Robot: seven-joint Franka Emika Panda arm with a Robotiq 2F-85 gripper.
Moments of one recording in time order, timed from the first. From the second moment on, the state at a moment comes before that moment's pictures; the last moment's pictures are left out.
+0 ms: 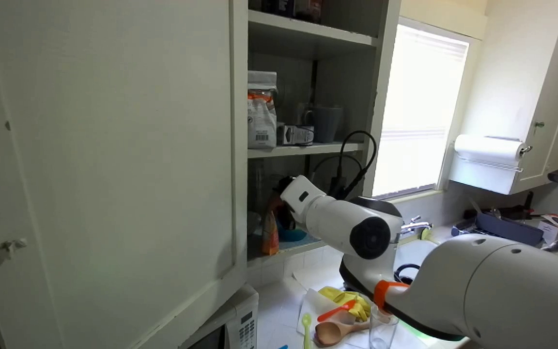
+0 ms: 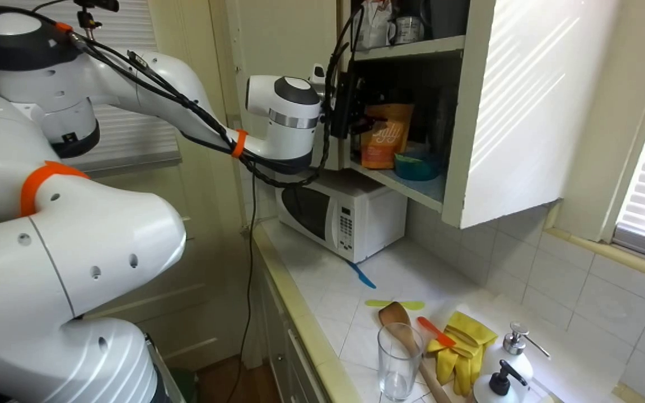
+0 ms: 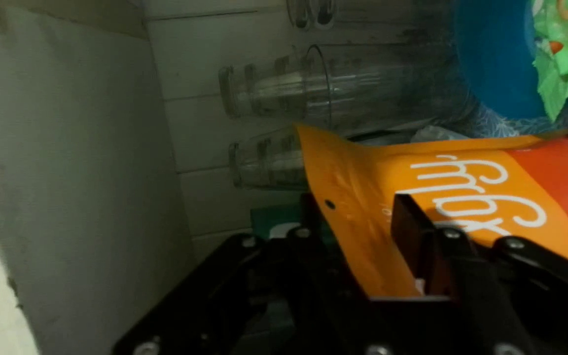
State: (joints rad) arm -1.46 -1.10 1.38 -2.36 -0.29 3.46 -0.15
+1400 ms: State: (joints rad) arm -1.22 -1.01 1.29 -2.34 -0.25 3.13 -0.11
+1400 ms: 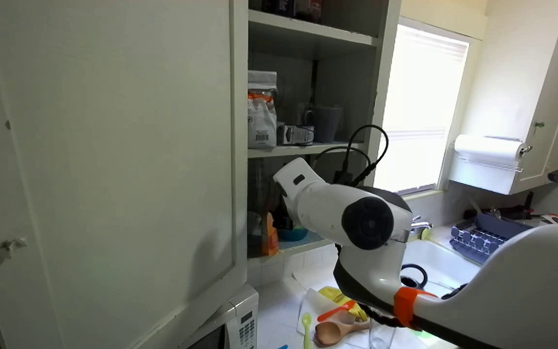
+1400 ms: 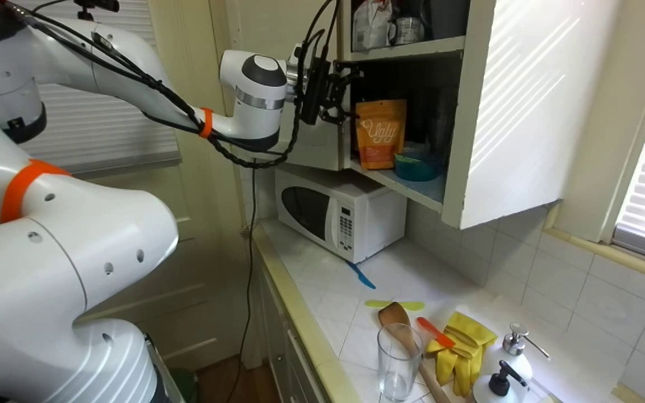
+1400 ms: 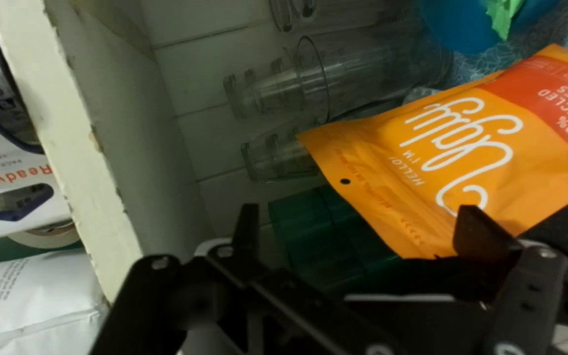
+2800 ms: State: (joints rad) arm -0.81 -0.48 0.98 -2.41 -0.31 2.76 -0.01
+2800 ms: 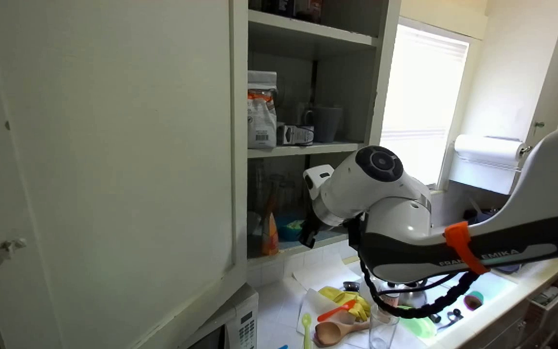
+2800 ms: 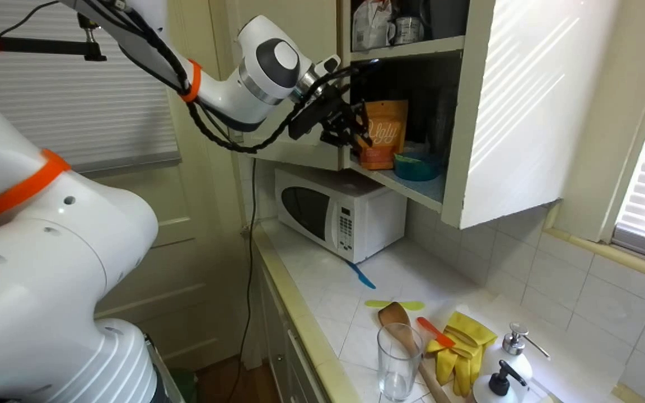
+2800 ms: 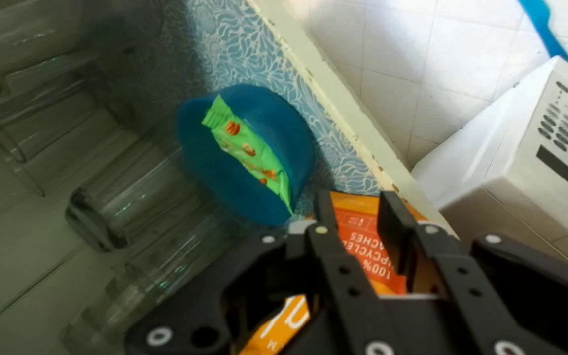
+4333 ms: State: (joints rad) arm -0.94 -0.19 1.04 -2.41 -0.48 3.11 0.03
